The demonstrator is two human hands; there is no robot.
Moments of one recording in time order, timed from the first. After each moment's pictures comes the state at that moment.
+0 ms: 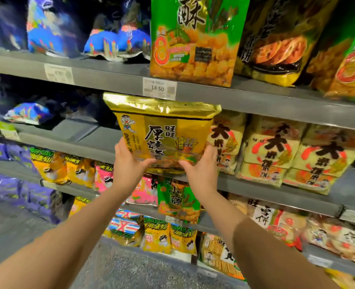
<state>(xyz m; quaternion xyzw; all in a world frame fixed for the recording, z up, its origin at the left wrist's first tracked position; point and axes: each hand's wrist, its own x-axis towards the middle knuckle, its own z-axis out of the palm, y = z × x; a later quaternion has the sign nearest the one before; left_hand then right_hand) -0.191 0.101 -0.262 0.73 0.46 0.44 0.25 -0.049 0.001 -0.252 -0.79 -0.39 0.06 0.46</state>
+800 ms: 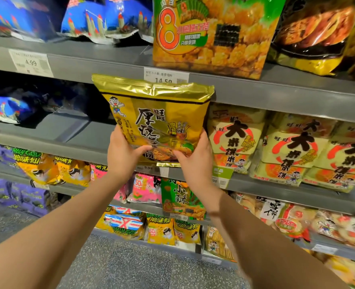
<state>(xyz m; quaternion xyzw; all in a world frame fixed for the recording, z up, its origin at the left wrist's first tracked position) -0.185 0.178 -0.260 0.77 0.42 0.42 0.24 -0.056 0.068 -0.256 -0.81 -0.37 0.07 0.45</state>
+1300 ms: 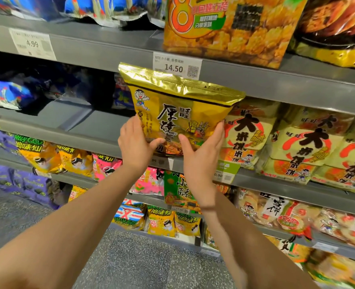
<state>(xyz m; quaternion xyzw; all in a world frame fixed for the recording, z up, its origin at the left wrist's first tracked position) -0.165 0.182 -0.284 0.79 0.48 0.36 0.11 -0.079 0.066 -0.256 -0.78 -0.32 0.03 0.53</state>
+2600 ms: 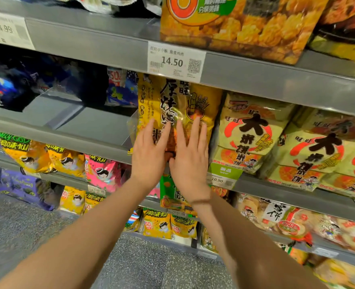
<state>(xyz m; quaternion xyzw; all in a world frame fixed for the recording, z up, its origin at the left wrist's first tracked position) -0.138 0.172 -0.320 0.87 0.39 0.30 -0.02 -0.062 0.098 -0.301 -0.83 -0.50 -0.09 0.24</state>
